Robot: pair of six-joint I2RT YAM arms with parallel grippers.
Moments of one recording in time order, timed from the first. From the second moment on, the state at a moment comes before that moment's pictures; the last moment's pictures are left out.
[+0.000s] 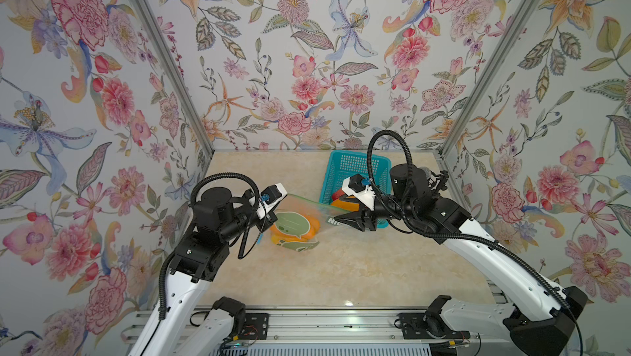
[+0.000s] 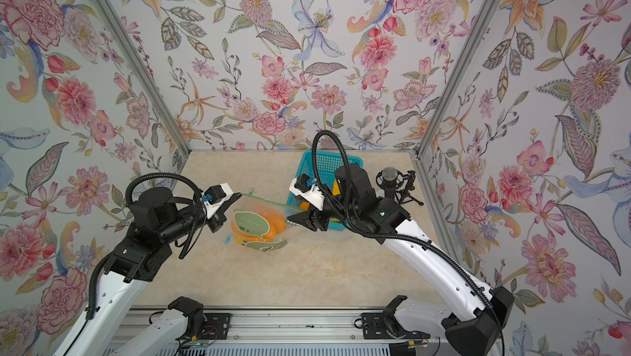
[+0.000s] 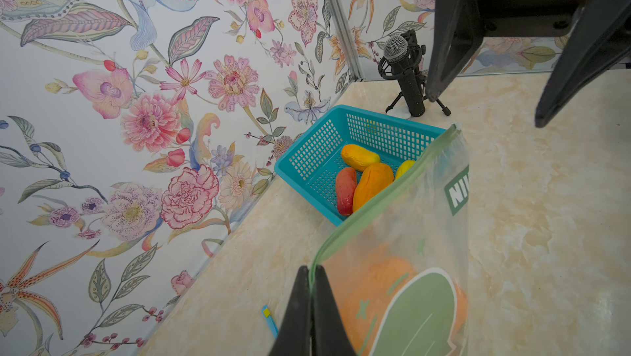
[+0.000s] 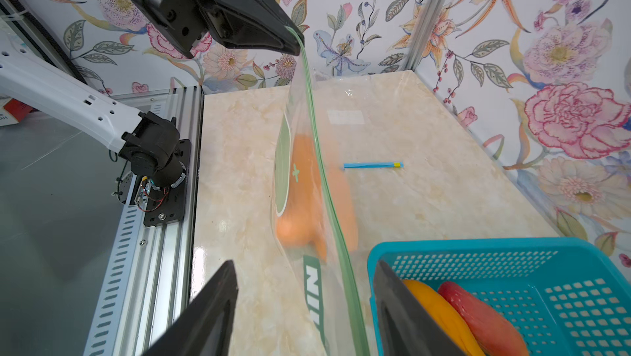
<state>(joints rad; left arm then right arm) -0.33 0.80 1.00 -0.46 0.45 0.56 0.73 1.24 1.29 -0.54 -0.56 -0.33</state>
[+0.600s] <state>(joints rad) -0.33 0.76 0.99 -0.43 0.38 0.56 0.80 1.50 1.52 -0.51 -0.64 -0.30</state>
